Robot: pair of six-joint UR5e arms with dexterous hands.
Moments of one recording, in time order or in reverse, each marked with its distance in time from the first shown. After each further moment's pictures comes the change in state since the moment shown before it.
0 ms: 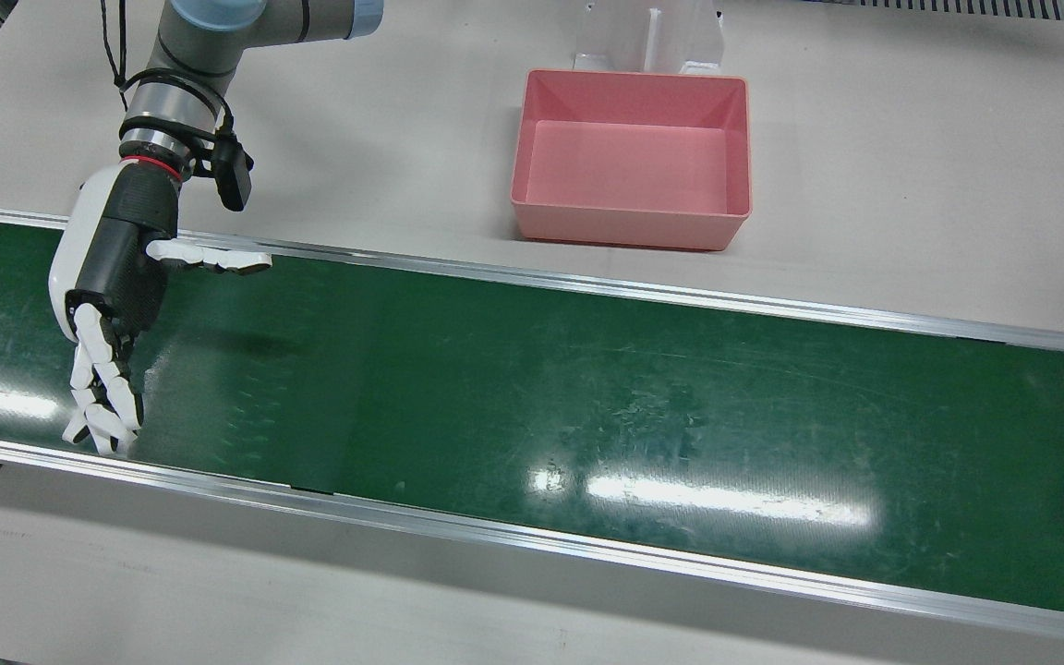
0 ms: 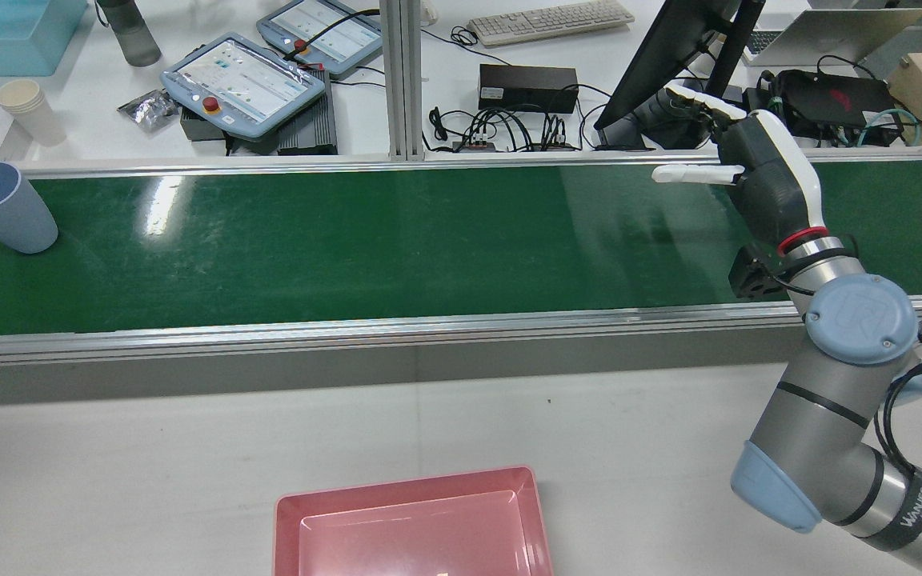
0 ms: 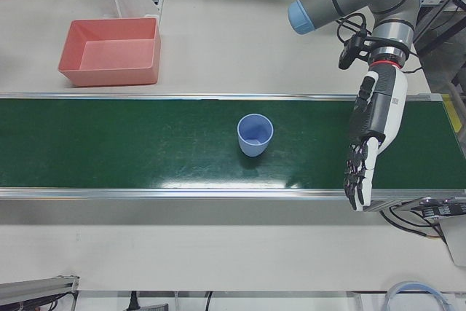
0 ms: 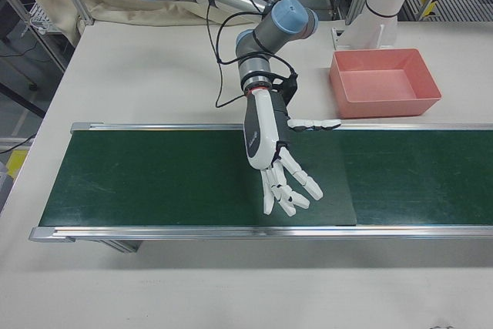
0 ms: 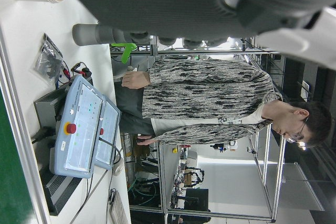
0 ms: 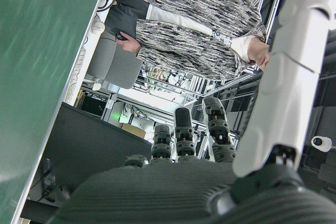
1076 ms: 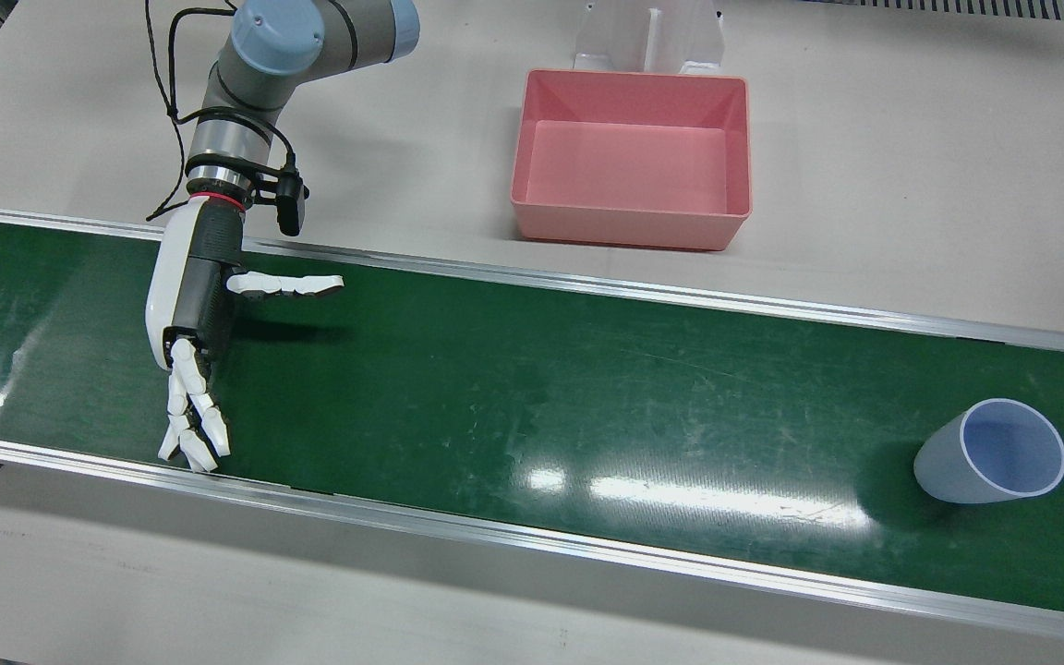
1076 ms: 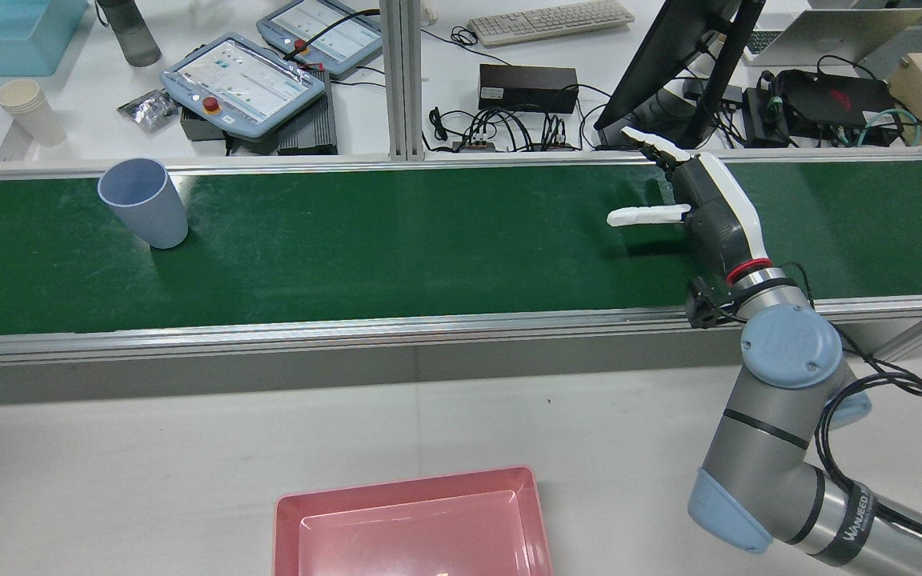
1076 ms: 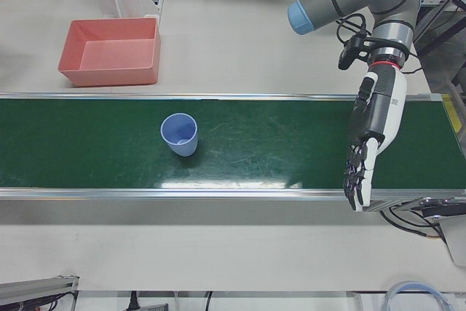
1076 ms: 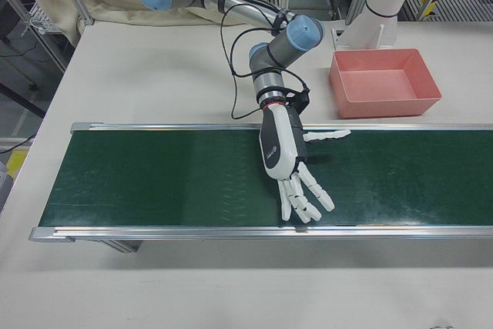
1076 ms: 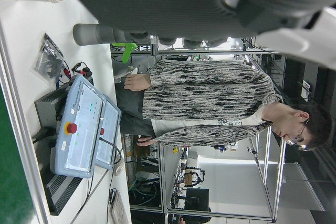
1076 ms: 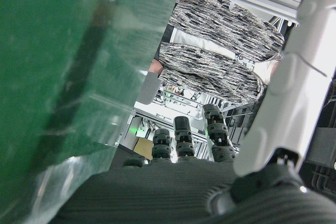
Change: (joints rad) left arm 0.001 -0.001 0.002 0.000 0.000 0.000; right arm -0.087 0.045 -0.093 0.009 0.024 -0.018
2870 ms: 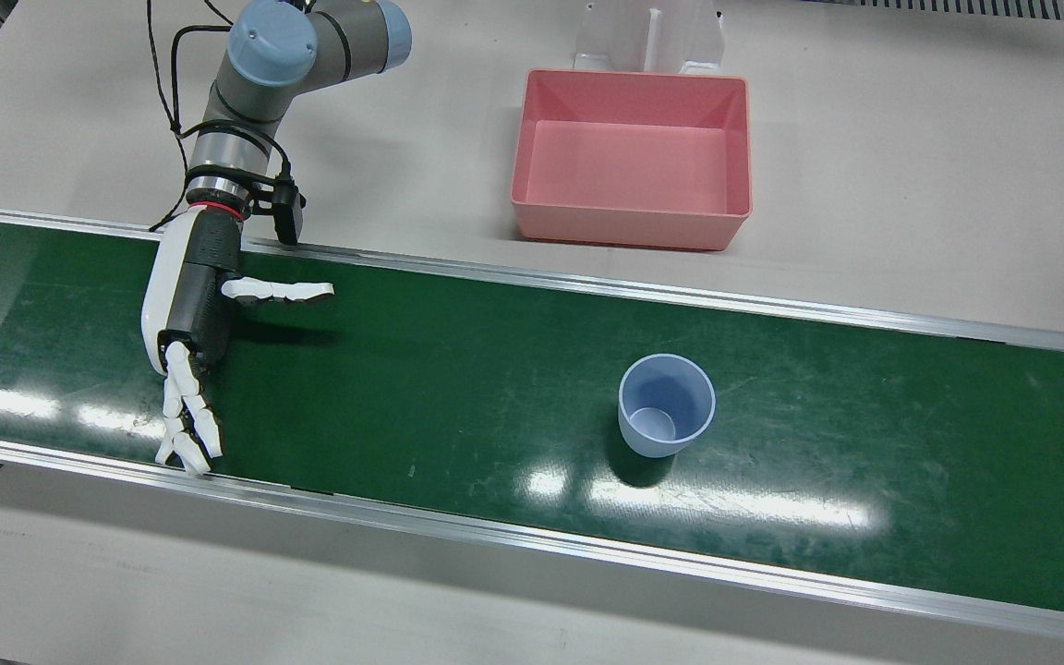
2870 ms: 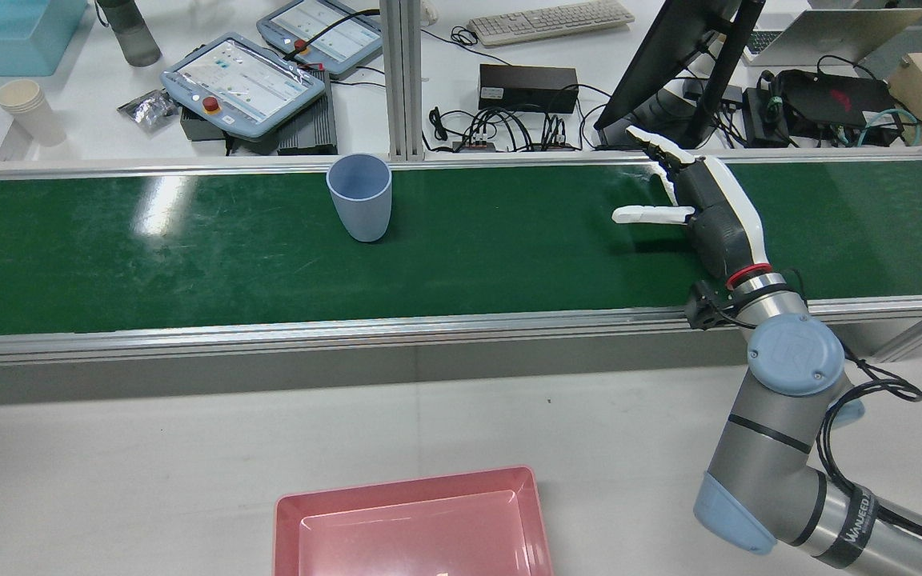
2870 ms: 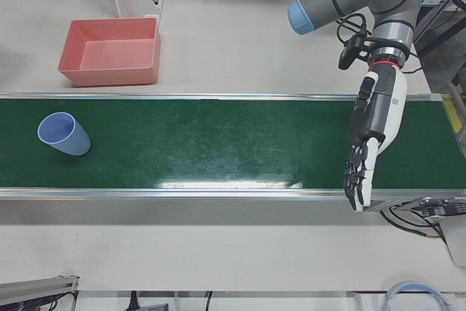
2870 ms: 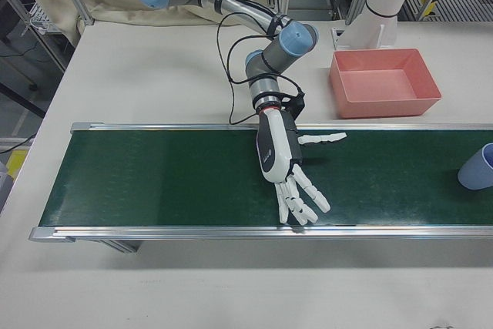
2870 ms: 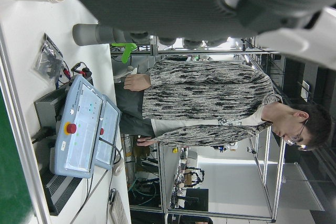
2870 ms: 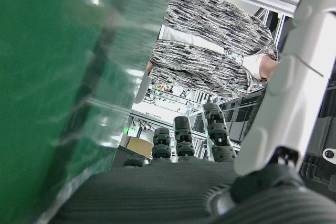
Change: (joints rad) left arm -0.001 0.000 -0.001 0.000 0.000 0.000; right arm -0.005 -0.025 -0.032 0.113 0.028 0.005
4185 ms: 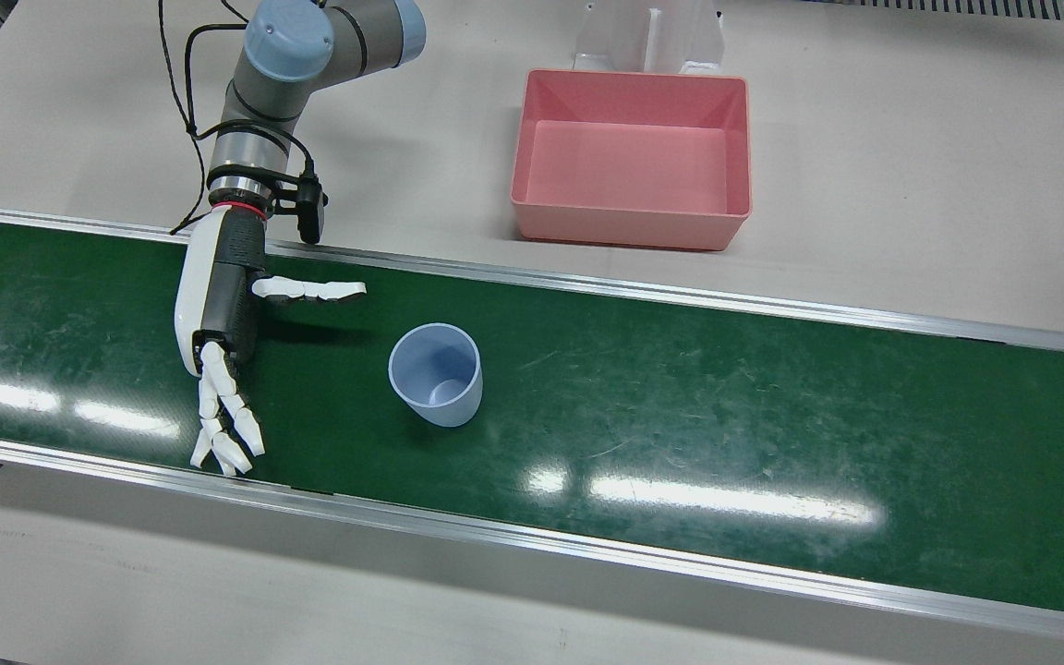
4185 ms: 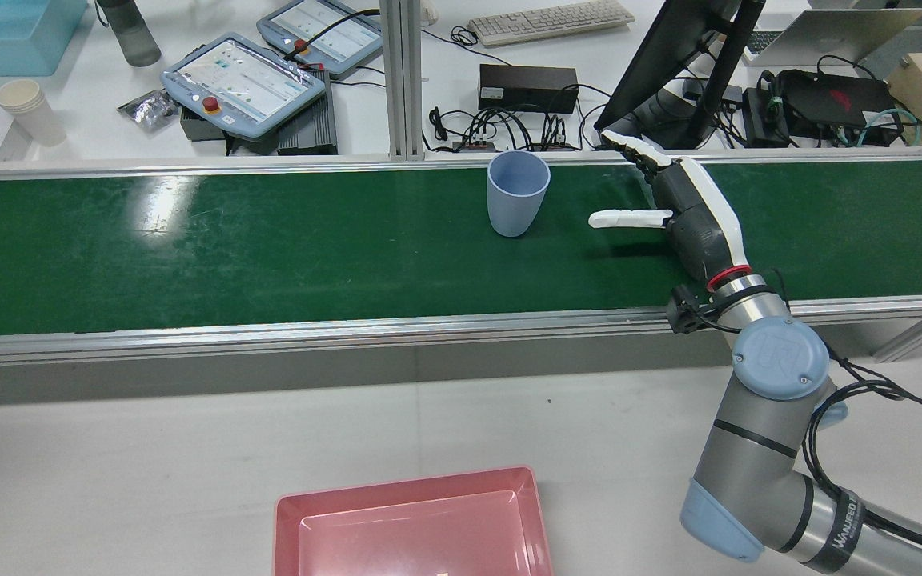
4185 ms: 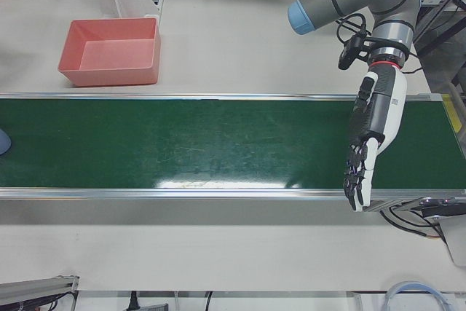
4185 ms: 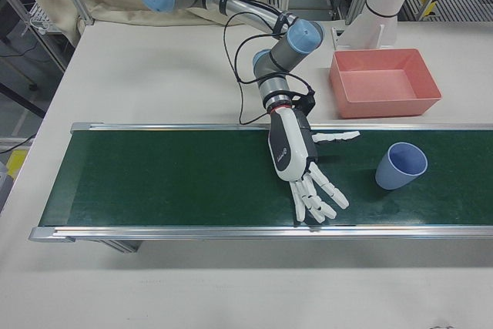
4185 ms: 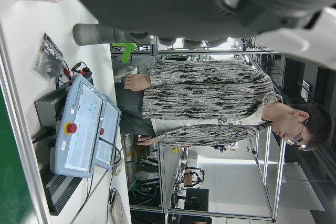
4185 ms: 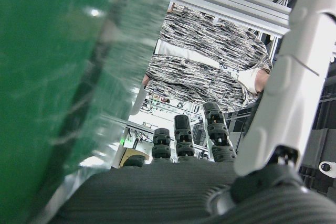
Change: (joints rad) left arm 0.001 0.000 0.000 0.000 0.000 0.000; right arm -0.022 0.029 0.008 -0.001 -0.011 -0.036
